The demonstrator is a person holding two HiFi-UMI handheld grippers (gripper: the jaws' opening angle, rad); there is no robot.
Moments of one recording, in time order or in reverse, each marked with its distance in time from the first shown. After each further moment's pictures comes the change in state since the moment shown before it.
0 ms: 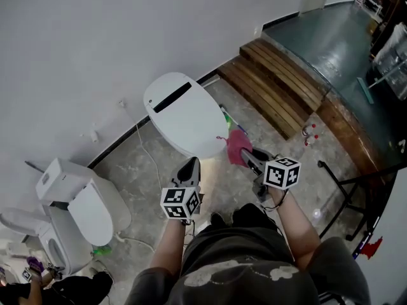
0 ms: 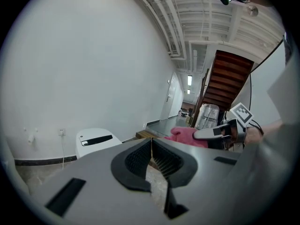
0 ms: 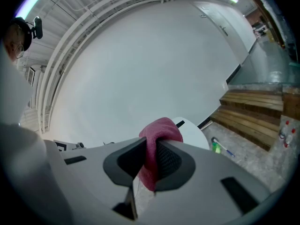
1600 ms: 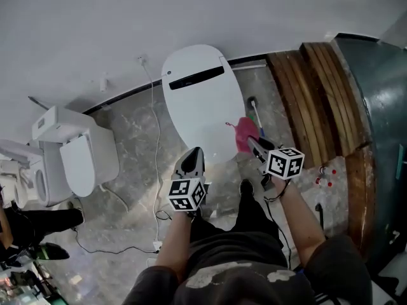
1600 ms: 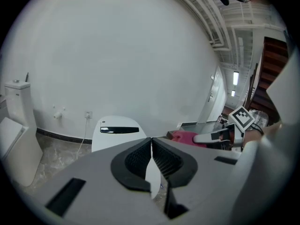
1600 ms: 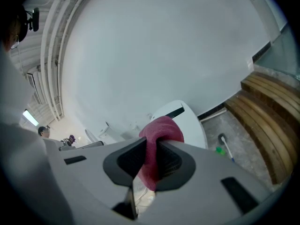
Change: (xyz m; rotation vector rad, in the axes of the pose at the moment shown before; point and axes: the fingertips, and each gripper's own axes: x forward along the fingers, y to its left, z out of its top) left arm 0.164 0.103 -0.045 -0.221 0.016 0.470; right arm 0.211 -0.177 0.039 -0.039 0.409 0.163
